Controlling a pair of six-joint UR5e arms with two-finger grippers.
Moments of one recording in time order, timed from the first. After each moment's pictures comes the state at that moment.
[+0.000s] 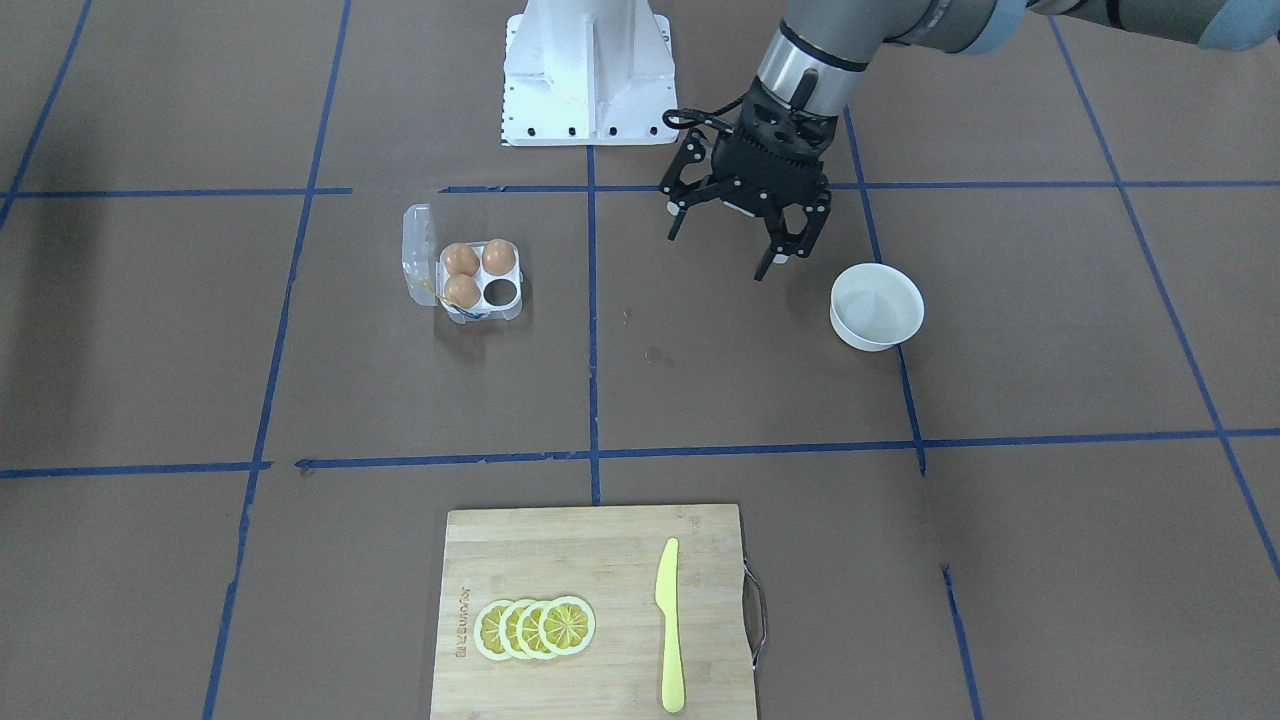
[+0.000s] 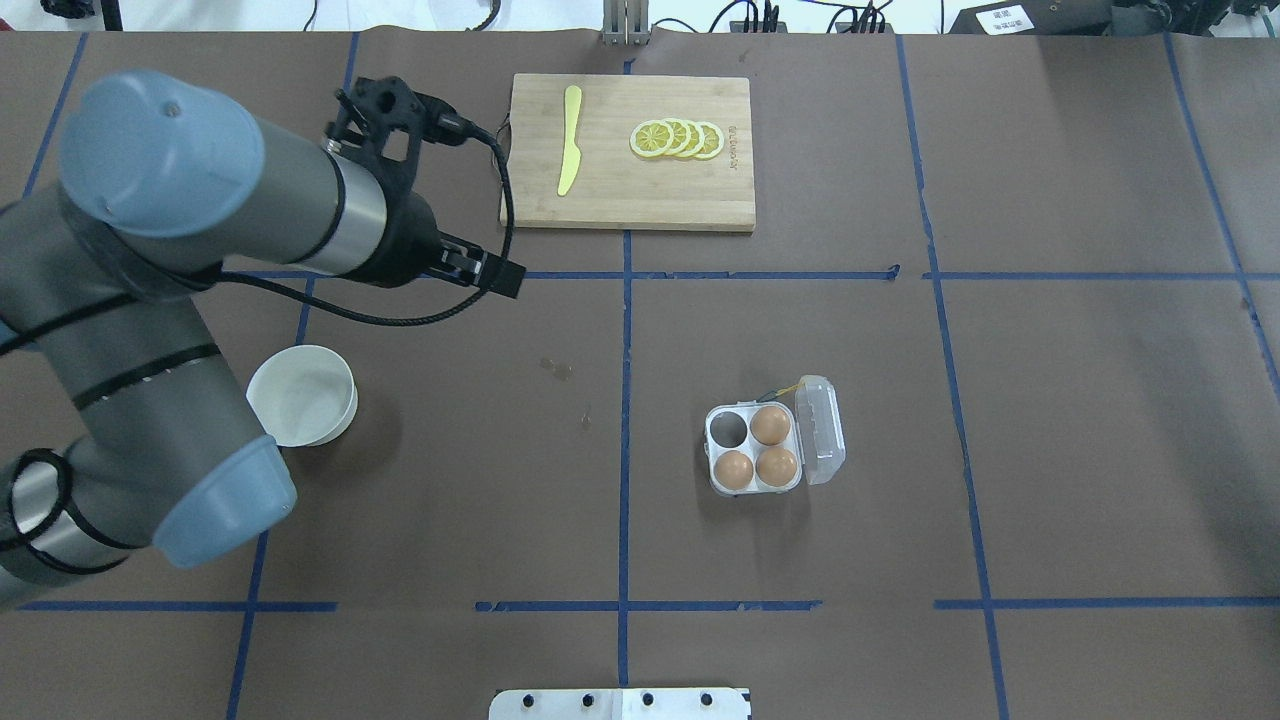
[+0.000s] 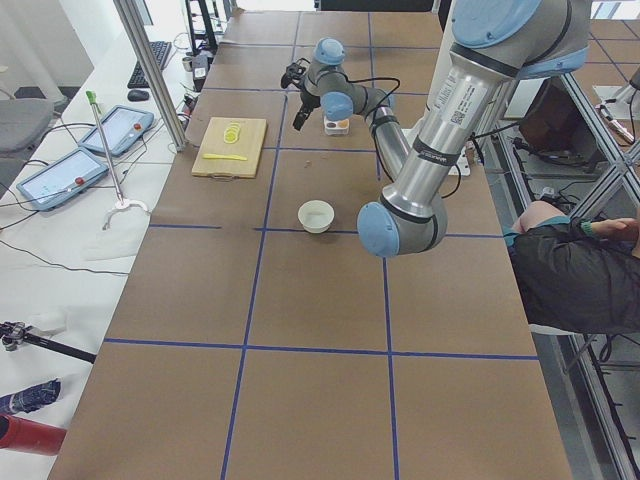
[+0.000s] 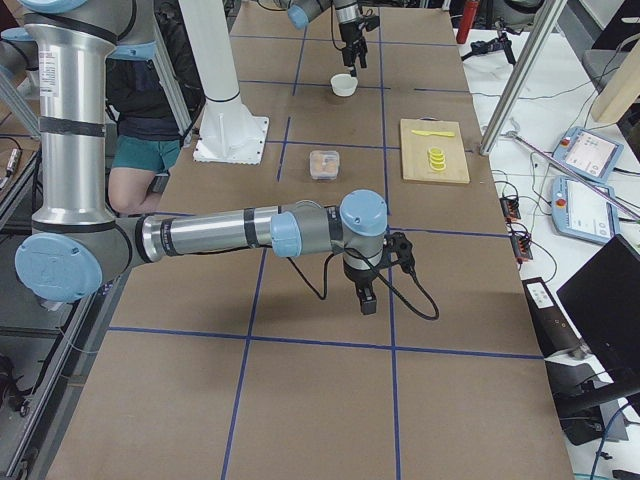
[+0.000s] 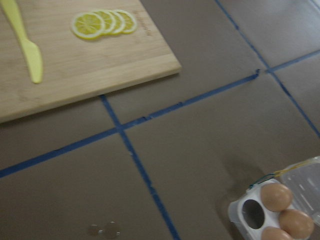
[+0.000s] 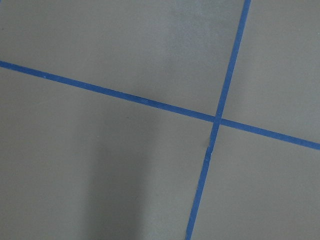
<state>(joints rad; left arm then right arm) -0.72 -2.11 -2.00 -1.65 -1.89 -0.79 1.51 -1.63 1.79 -1.56 2.35 -0.08</state>
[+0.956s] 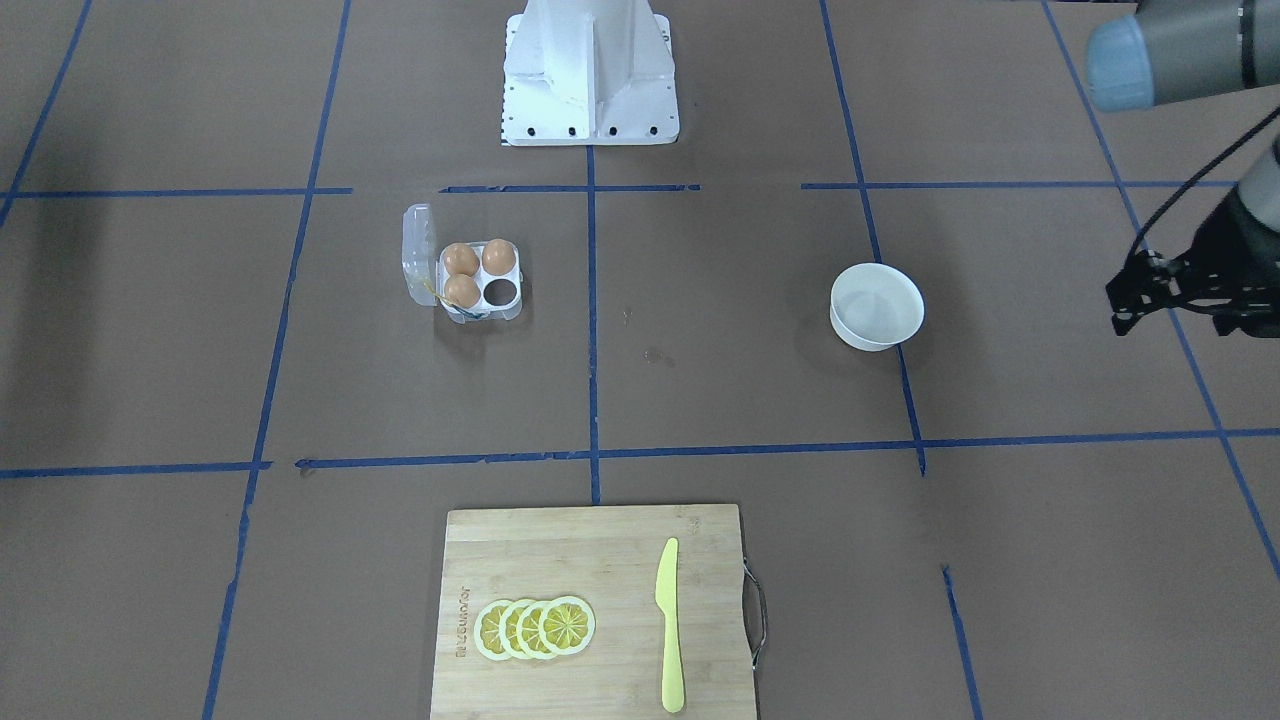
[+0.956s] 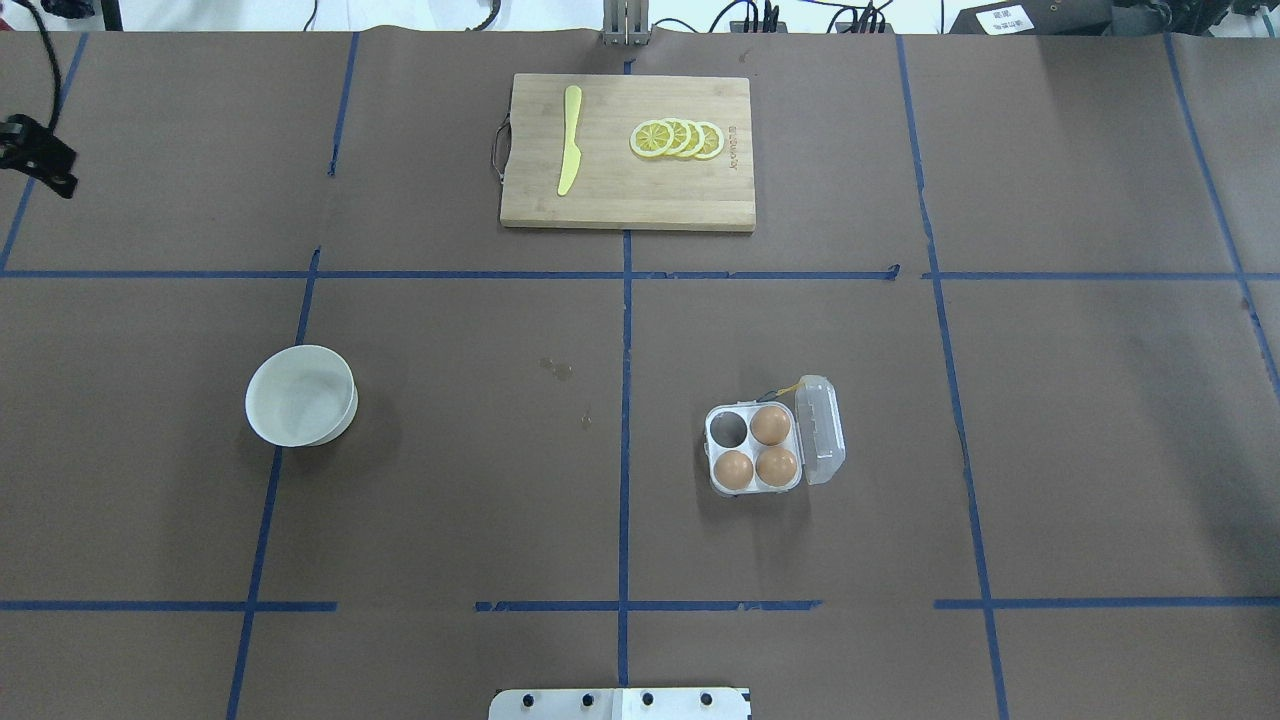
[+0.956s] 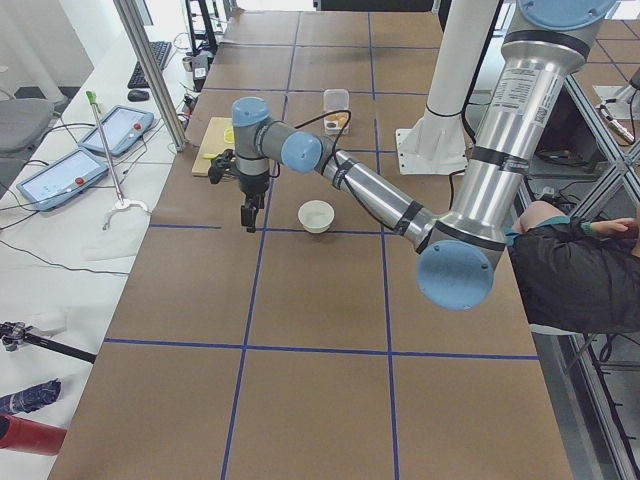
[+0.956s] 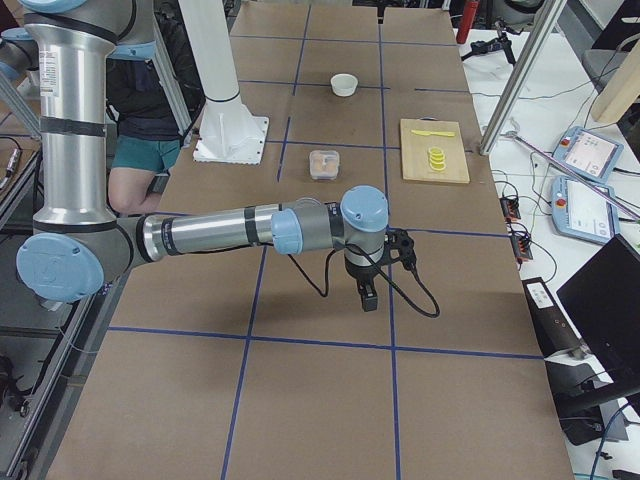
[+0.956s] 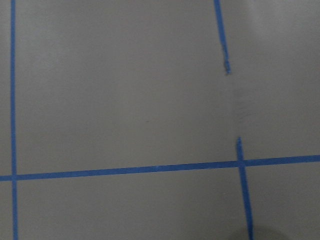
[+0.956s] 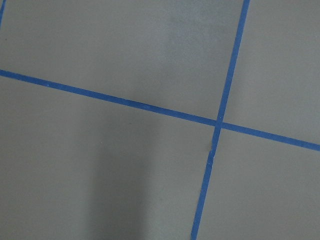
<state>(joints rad) -1.27 -1.82 -1.83 -1.40 -2.17 -0.32 1.51 -1.63 1.80 -1.56 2.35 -0.05</state>
